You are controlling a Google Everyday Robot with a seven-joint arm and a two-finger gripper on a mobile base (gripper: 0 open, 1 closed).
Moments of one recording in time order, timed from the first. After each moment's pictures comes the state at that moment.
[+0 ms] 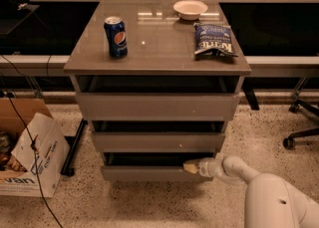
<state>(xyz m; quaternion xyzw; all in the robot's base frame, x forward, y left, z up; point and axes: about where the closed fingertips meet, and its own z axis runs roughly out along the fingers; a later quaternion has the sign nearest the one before) 0.677 -0.173 0.214 -0.23 0.87 0.29 0.34</state>
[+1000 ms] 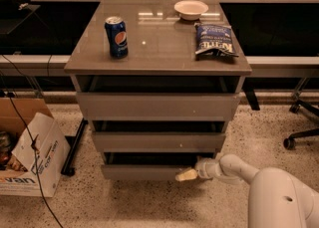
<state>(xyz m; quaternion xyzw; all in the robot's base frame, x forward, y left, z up) 0.657 -0.163 0.222 -0.30 0.86 0.26 0.33</state>
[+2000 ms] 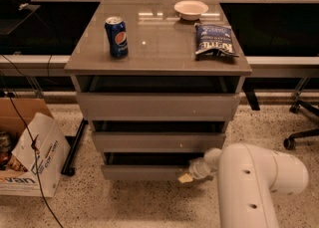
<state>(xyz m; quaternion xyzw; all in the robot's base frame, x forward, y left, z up) 0.642 -0.153 0.190 -0.43 0.86 0.15 0.22</state>
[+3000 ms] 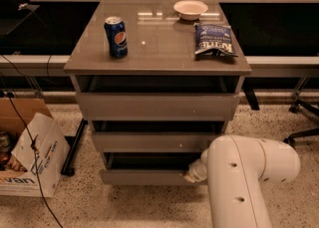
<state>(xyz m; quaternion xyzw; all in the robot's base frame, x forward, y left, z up) 0.623 -0.158 0.188 -0.47 0.86 0.12 0.17</state>
